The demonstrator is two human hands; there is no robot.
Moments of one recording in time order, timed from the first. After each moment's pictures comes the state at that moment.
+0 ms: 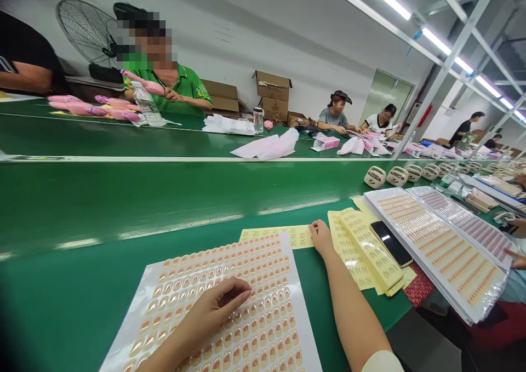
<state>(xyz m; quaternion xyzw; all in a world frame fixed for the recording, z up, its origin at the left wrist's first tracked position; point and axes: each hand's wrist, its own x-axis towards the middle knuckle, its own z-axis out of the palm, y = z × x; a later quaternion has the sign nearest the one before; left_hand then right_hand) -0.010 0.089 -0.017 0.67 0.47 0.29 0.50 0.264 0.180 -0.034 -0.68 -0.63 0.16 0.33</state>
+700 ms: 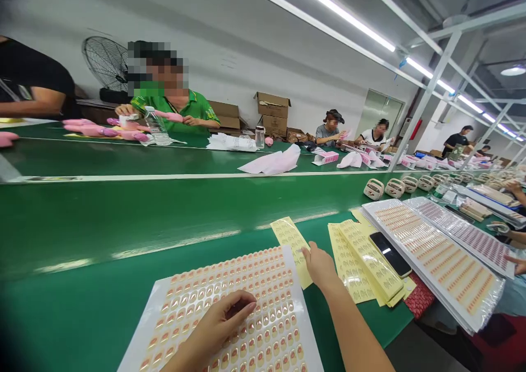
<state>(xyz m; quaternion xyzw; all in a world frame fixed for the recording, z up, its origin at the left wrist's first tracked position) -0.005 0.091 -0.023 0.66 0.45 0.33 0.49 0.237 0.133 -0.005 -0.72 -0.63 0.21 0.21</state>
